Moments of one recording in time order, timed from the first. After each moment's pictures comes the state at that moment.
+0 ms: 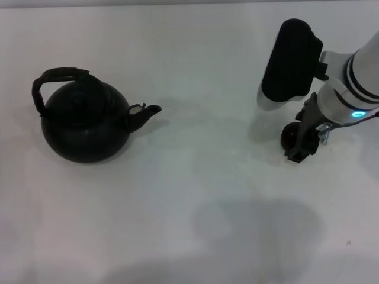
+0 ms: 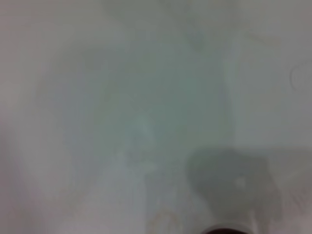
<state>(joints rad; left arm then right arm) -0.23 -2.08 0.11 -0.15 1.06 1.42 -0.71 0.59 2.02 -1.85 -1.31 0.40 1.41 -0.59</state>
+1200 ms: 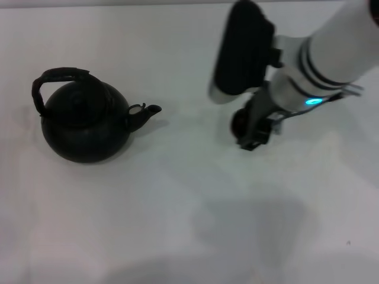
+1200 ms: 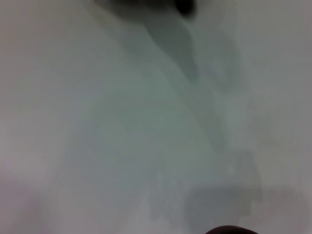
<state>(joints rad) -0.22 -2.08 0.12 -0.12 1.06 1.41 -0.71 0.69 2.03 -1.93 -1.37 0.50 1.38 -0.55</state>
